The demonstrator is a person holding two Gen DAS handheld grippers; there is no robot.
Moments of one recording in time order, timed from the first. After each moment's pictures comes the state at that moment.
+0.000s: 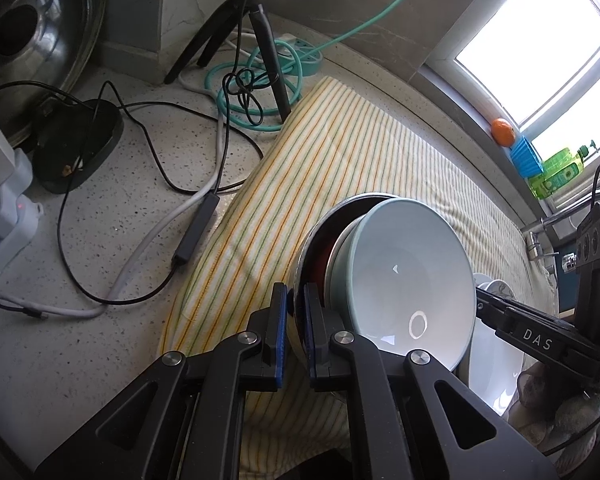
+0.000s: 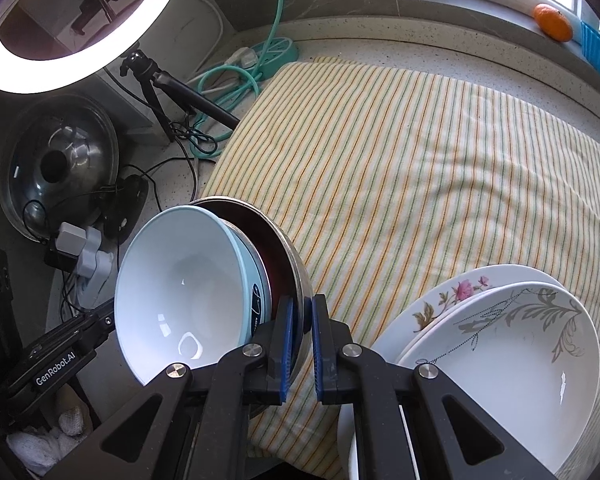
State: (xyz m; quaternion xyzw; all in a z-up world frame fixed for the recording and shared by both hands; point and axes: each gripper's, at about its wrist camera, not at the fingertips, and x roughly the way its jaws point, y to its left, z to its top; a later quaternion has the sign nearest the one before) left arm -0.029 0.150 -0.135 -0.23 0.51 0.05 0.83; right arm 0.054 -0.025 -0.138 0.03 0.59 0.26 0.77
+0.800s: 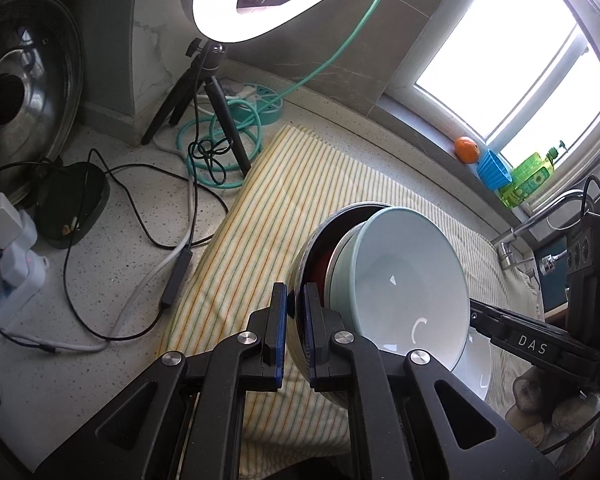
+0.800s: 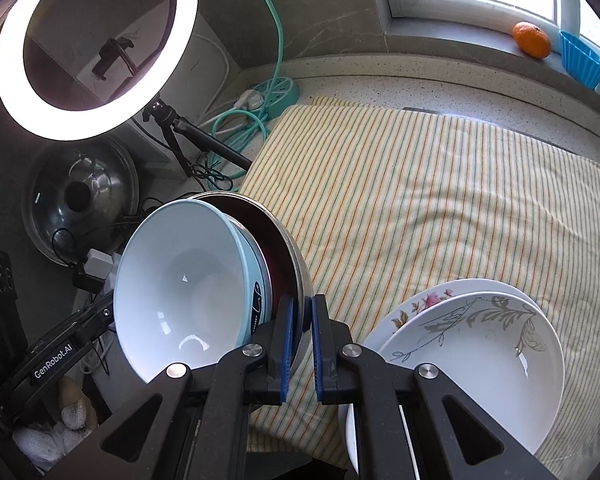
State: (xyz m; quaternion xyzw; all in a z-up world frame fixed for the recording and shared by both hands) left arm -0.022 0.132 -0.080 -0.20 0.46 0.02 0.86; right arm 0.050 -0.053 -0.086 0.06 0.56 0.26 0.78
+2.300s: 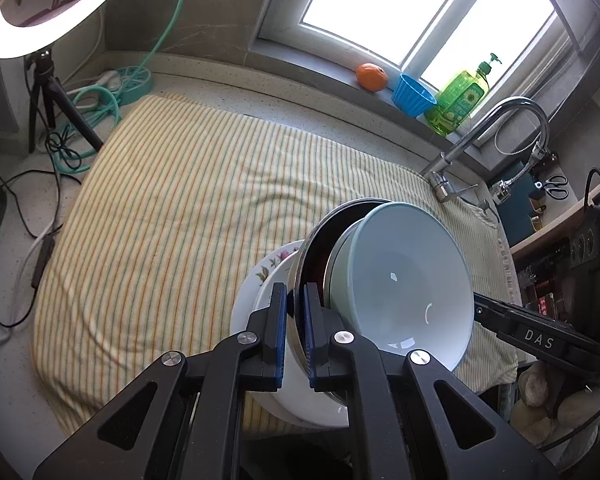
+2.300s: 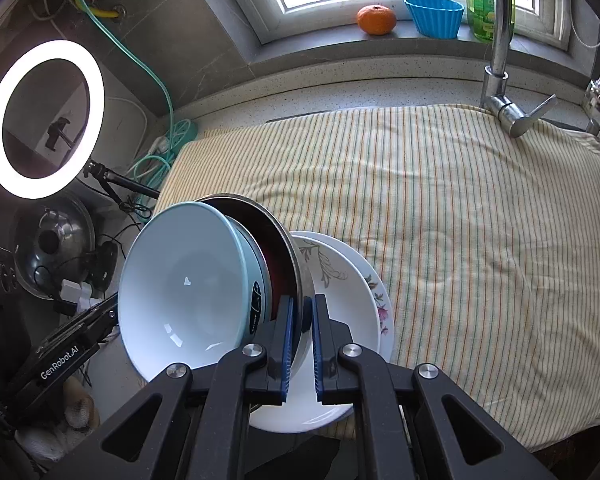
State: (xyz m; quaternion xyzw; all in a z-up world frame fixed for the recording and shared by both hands) left arm -0.005 -0.019 -0.081 -0.15 0.49 -0.09 0.85; right arm 0.022 -0.226 -0.078 0.11 0.56 0.16 0.81
